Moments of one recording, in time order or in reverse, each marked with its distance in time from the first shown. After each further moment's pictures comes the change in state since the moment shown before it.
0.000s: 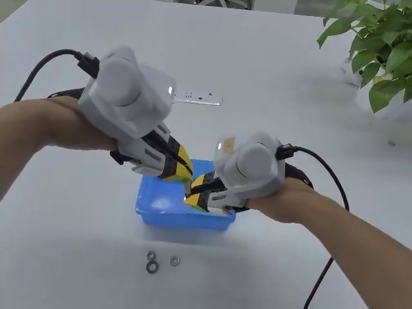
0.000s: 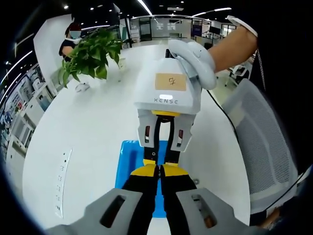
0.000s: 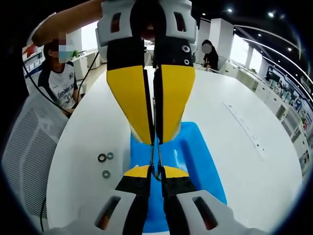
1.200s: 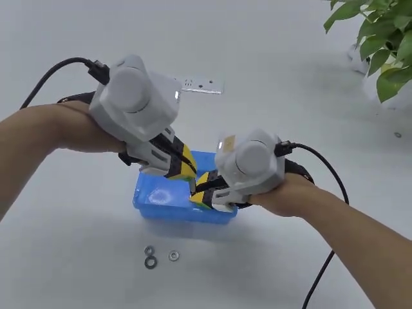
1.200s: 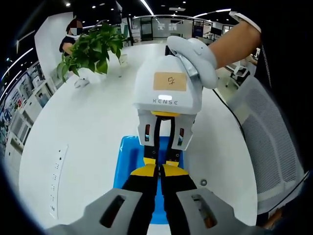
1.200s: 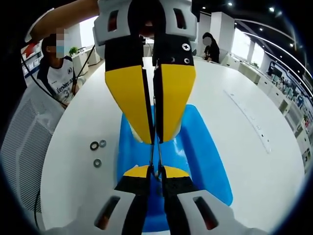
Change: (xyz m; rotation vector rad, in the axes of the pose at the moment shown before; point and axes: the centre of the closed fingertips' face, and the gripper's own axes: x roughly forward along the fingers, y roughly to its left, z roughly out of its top) left arm 0.021 0.007 -0.012 -0.014 -0.003 -0.003; right arm 0.011 -0.007 -0.025 0.013 0.052 0.018
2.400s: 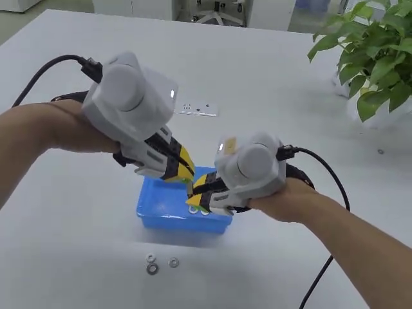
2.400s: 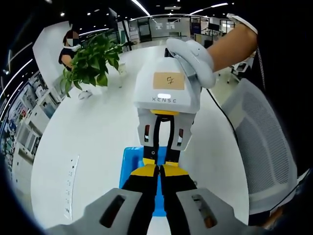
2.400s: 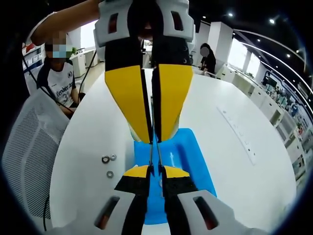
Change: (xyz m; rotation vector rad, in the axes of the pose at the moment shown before) left arm -0.040 -0.024 0.035 0.068 0.007 0.054; right arm -0.038 0.017 0.039 -0.047 -0.056 -0.071
